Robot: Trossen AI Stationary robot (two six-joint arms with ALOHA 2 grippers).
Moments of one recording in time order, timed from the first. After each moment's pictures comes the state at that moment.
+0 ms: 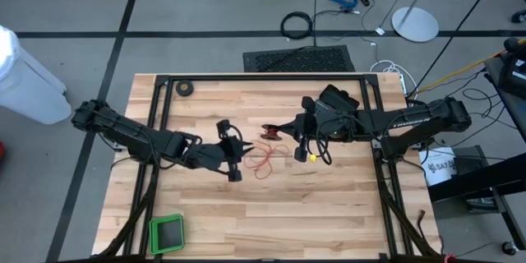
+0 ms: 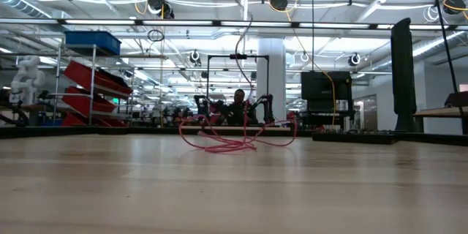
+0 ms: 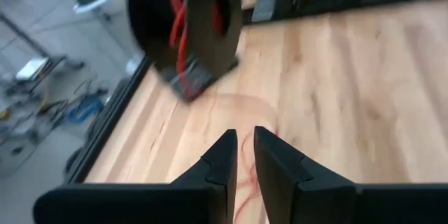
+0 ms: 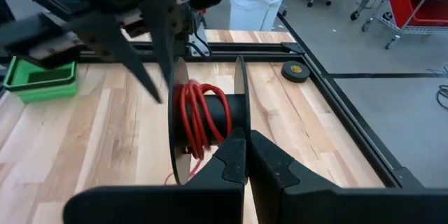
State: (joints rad) left arm -0.31 1.36 1.07 -0.26 -0.61 -0.02; right arm 0.12 1.28 1.10 -0.21 0.33 0.03
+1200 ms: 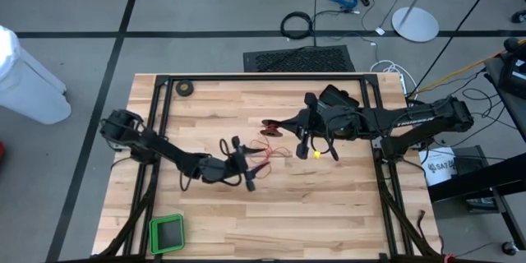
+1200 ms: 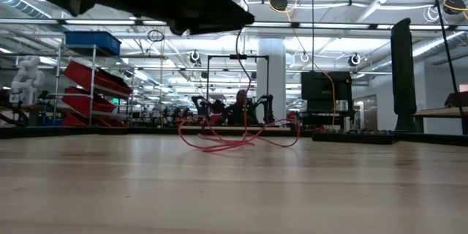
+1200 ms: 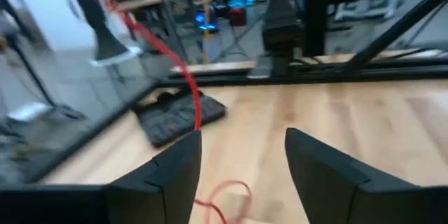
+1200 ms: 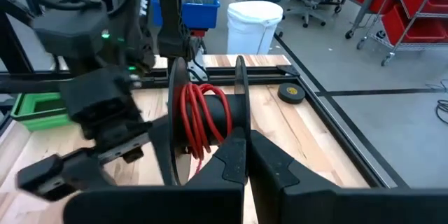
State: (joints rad) left arm -0.34 1.71 0.71 0.91 -0.67 0.13; right arm 0.11 1.25 1.10 -0.15 0.33 0.03
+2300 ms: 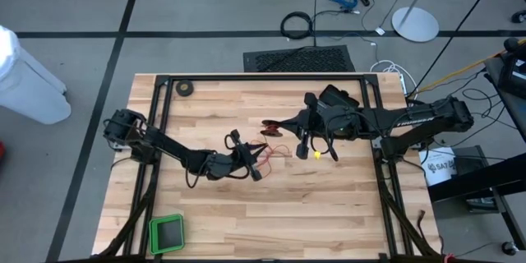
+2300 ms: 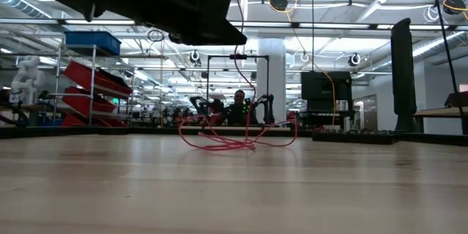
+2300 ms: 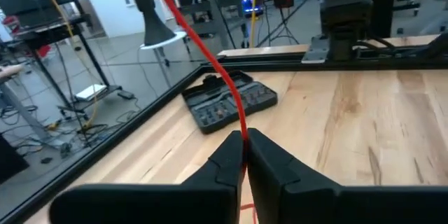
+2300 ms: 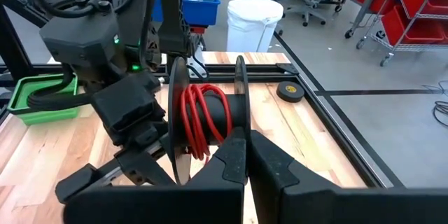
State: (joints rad) left arm -0.28 1.73 0.76 0.83 -0.79 0.11; right arm 0.11 1.25 1.10 -0.16 0.33 0.01
